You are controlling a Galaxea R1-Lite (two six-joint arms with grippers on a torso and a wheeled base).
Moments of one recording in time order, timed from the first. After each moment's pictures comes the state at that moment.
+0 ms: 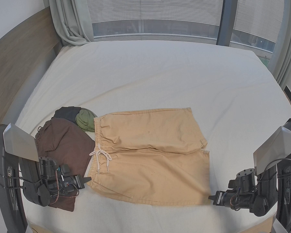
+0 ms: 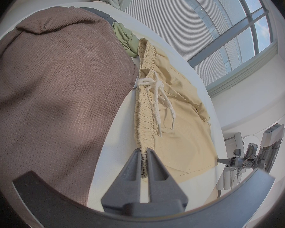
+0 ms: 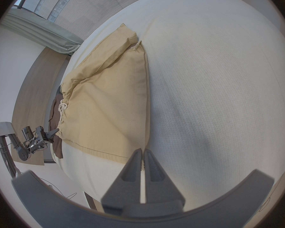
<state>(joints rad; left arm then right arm) -0.02 2.41 -0.31 -1.42 -0.50 -0.35 0.33 2.41 -0.05 -1.53 0.16 0.59</state>
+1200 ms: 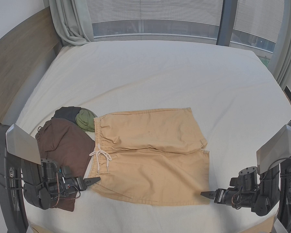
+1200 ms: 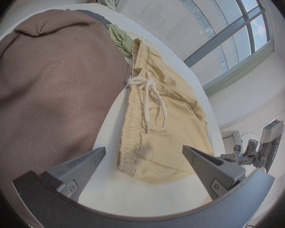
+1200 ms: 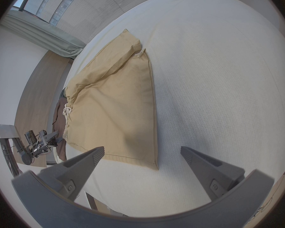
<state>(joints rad) -0.04 2.42 -0.27 -1.51 -0.50 -0.36 0.34 2.37 -0.04 -1.54 0.16 0.61</state>
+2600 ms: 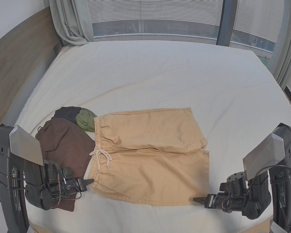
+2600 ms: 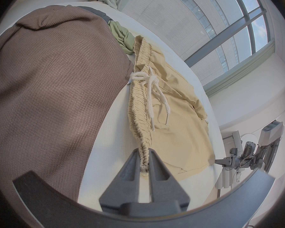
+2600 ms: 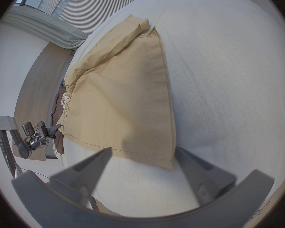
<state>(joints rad) -0.04 2.46 -0.28 -1.54 -0.50 -0.37 0.42 2.48 -0.12 -1.54 0.16 0.63</state>
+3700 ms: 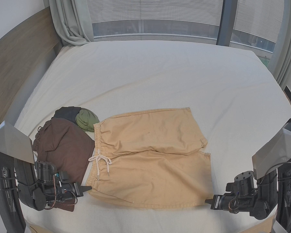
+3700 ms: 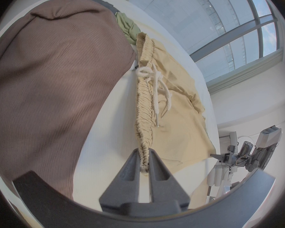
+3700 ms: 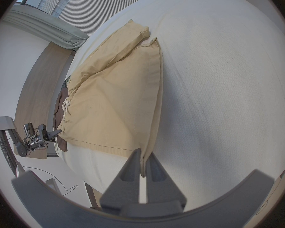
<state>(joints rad) -0.03 2.33 -0.19 -1.36 -0.53 -0.38 0.41 2.38 -0.02 -1.53 0.16 0.62</state>
